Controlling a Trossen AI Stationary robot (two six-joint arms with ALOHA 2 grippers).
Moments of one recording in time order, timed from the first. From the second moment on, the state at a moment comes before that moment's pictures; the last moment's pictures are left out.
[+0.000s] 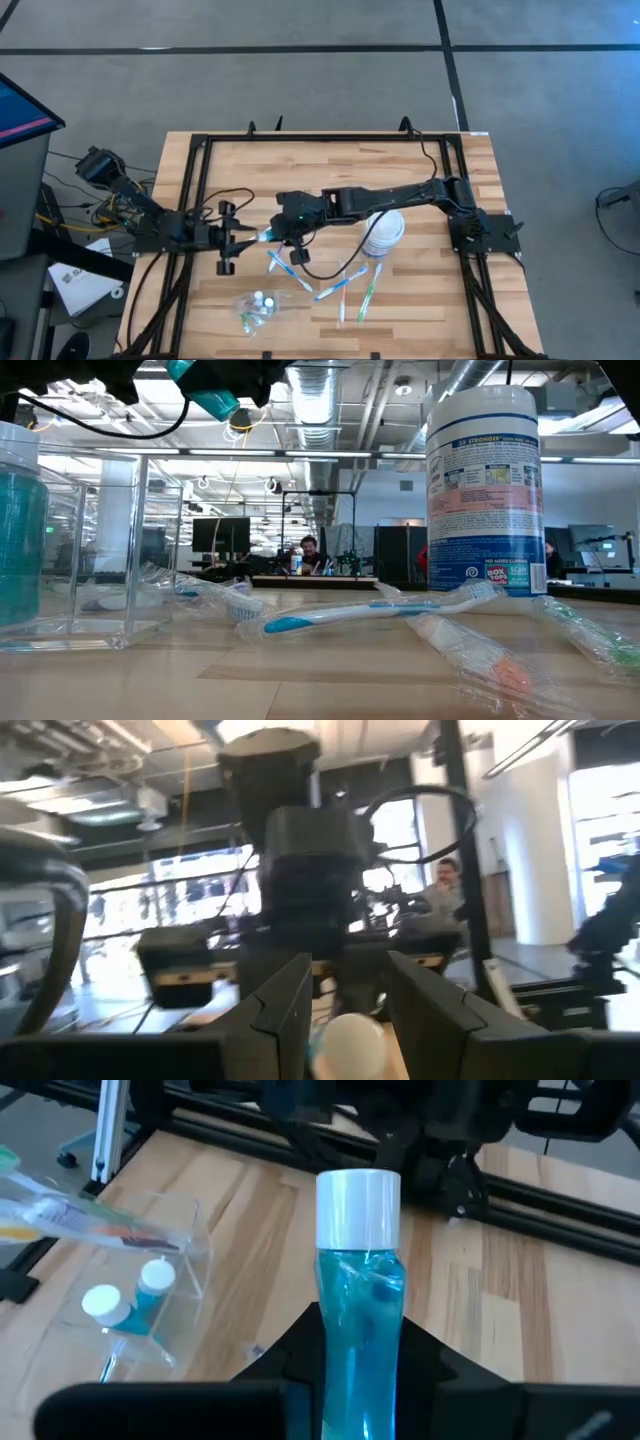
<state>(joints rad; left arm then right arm) -0.62 1.00 0.09 1.32 -0.62 0.37 0.11 2.11 1.93 -0.44 -0.06 -0.19</state>
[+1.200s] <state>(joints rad) -0.61 0.99 0.09 1.33 -0.54 0.42 0.10 2.10 1.93 -0.30 -0.14 -0.18</state>
